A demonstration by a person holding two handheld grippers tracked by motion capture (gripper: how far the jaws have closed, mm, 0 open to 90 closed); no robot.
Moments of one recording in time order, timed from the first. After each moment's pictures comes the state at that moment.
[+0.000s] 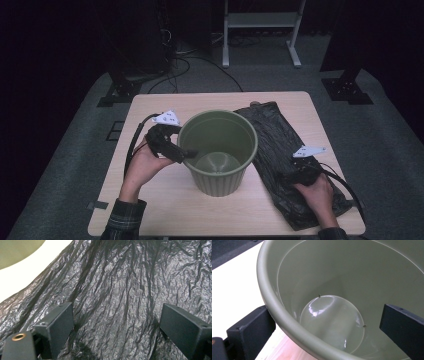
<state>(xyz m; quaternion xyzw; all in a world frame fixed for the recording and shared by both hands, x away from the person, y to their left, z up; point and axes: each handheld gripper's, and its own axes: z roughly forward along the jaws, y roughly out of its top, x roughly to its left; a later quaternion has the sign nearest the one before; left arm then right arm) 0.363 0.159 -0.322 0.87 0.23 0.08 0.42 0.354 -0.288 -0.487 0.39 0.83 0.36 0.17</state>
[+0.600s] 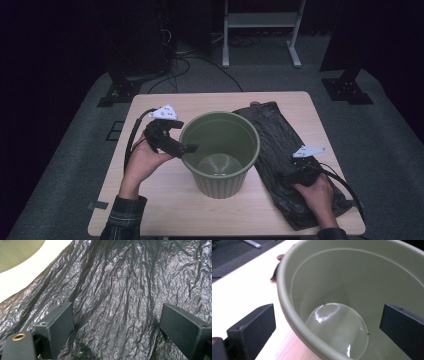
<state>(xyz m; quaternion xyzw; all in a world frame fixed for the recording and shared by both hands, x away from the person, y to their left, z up) 0.367 0.165 -0.302 0.86 0.24 0.10 0.44 0.354 -0.288 -0.487 0.39 0.83 0.36 0.17</state>
